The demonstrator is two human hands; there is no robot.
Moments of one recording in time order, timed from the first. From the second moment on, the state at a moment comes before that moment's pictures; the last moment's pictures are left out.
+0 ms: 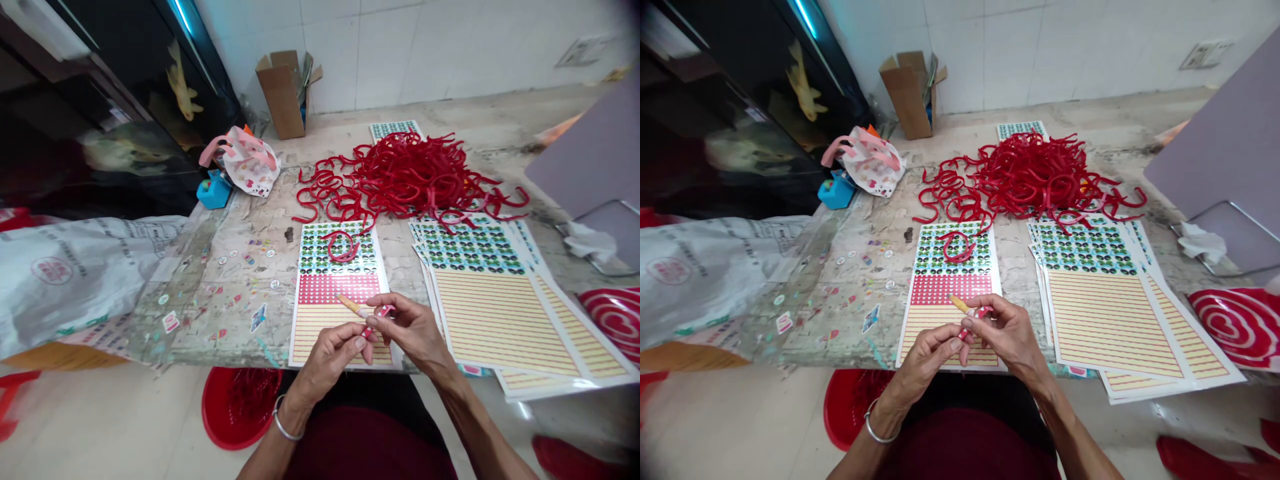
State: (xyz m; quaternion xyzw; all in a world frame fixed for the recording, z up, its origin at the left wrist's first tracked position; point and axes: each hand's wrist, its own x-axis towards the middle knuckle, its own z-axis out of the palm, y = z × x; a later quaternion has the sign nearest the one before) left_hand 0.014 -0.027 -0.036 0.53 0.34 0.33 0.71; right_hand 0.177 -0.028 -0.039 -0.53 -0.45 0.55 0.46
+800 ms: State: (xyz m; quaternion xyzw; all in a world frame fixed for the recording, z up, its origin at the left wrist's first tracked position) left_hand 0.016 -0.030 -0.030 0.56 0.37 0.33 0.66; right_hand 0.171 -0.036 -0.032 -0.54 -0.53 0.48 0.44
